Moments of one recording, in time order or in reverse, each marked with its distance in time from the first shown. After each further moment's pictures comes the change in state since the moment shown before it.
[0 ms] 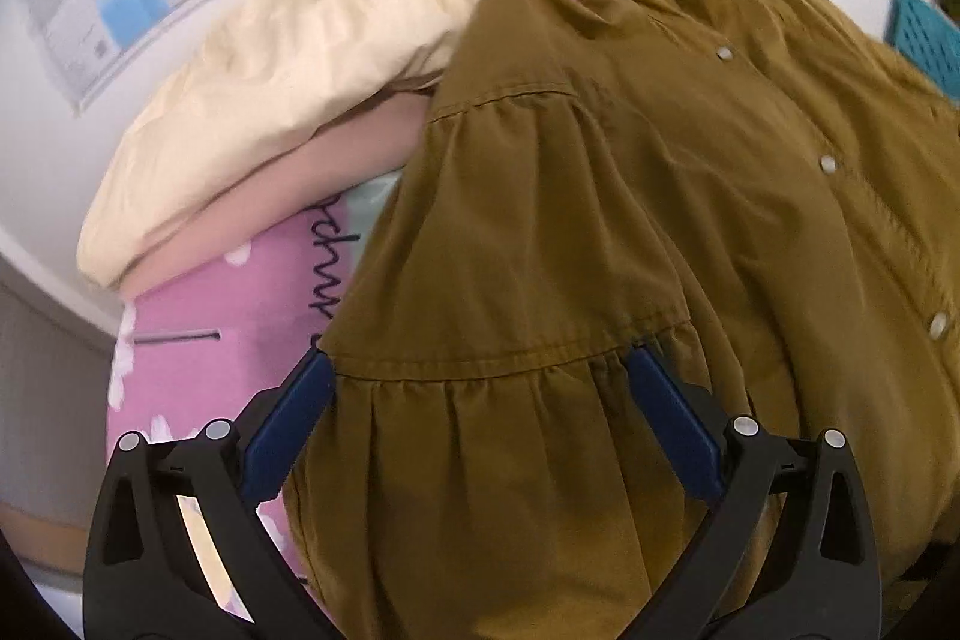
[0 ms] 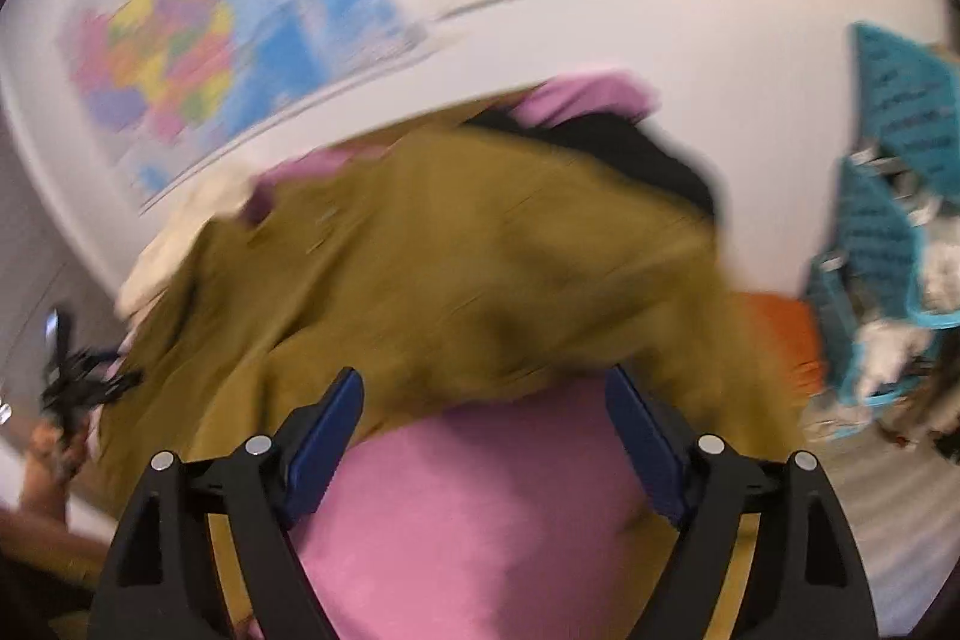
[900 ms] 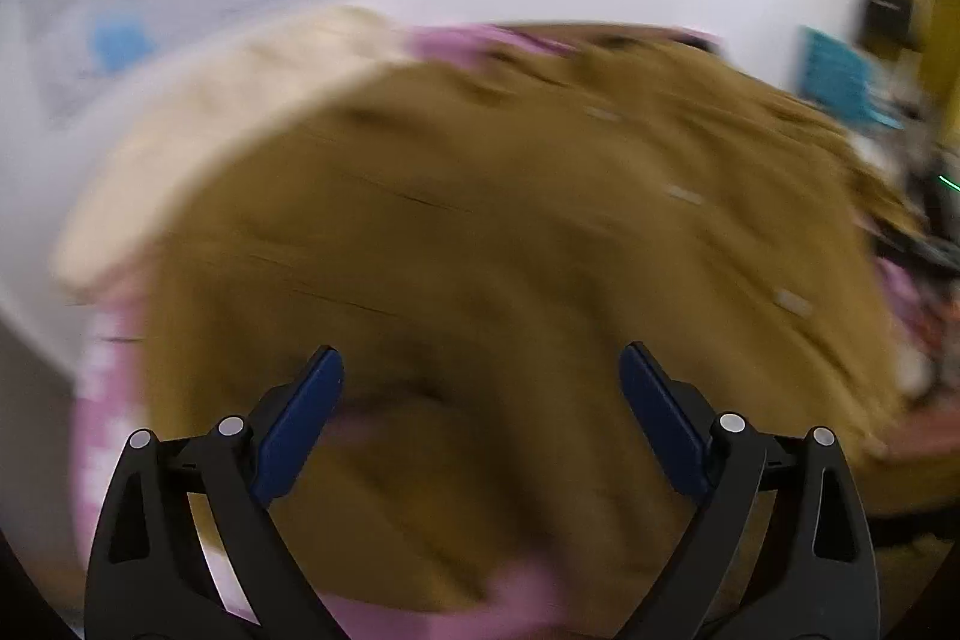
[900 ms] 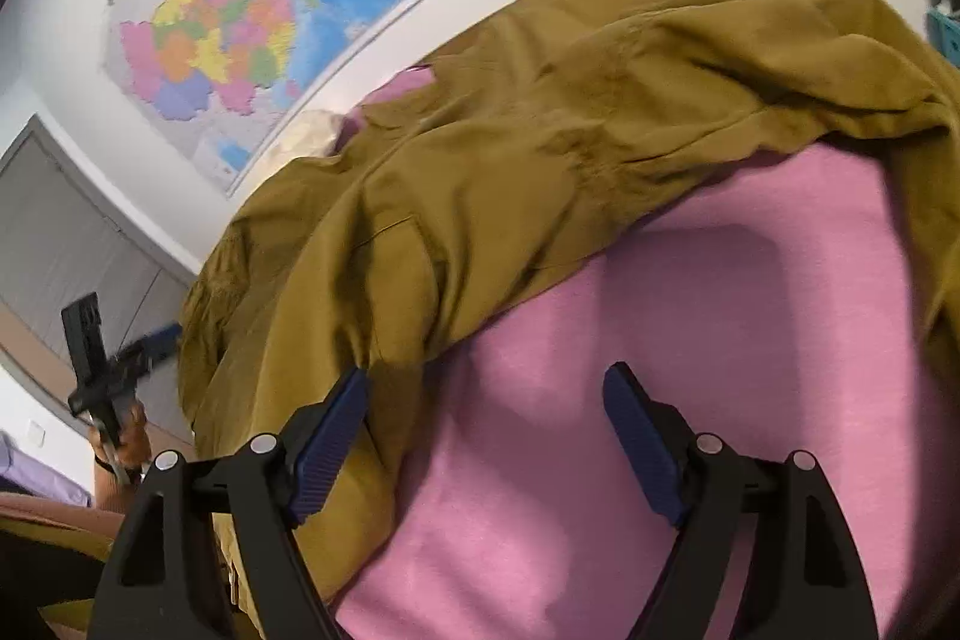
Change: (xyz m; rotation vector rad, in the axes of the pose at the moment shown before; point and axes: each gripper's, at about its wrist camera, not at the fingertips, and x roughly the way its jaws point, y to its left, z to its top) left arm -0.071 -0.007 -0.041 0.014 -0.154 -0.245; right arm 0.048 0.035 -0.065 0.138 0.076 0.268
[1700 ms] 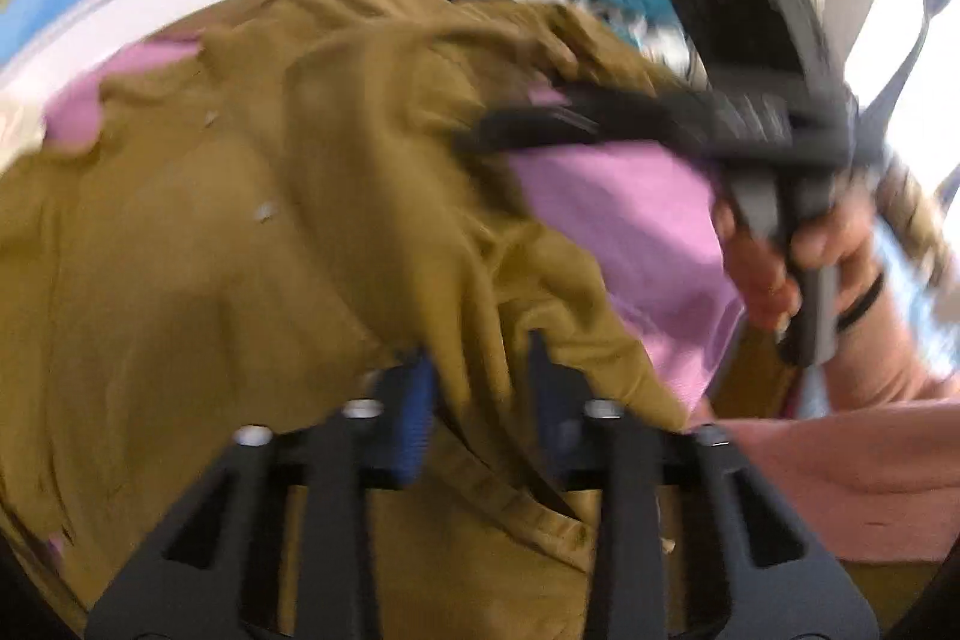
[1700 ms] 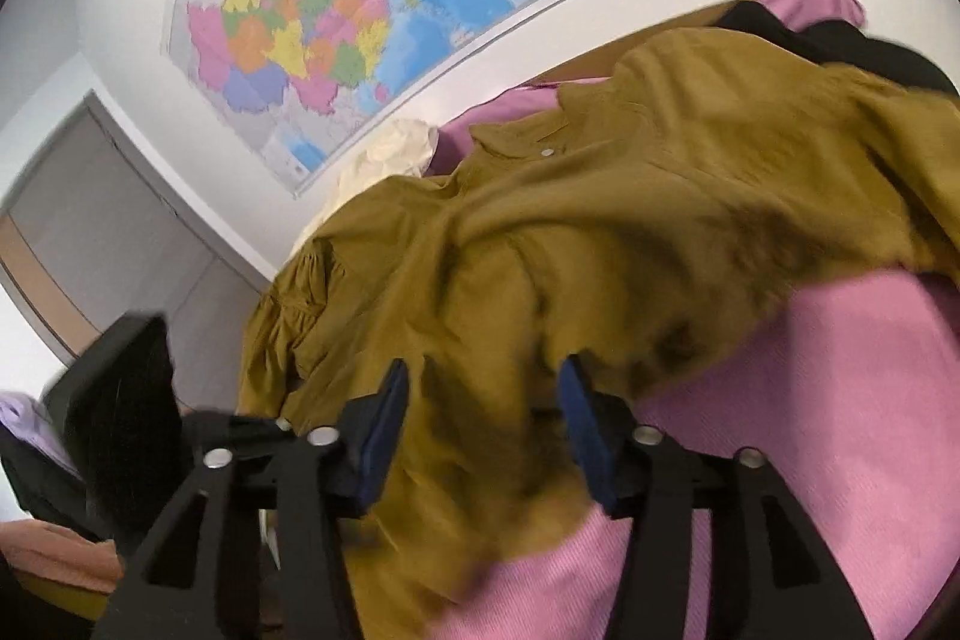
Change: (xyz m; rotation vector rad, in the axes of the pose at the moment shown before) left arm 0.061 -0.167 0.036 0.185 0.111 -0.386; right arm 0.016 0.054 0.035 -0.058 -0.022 0.159
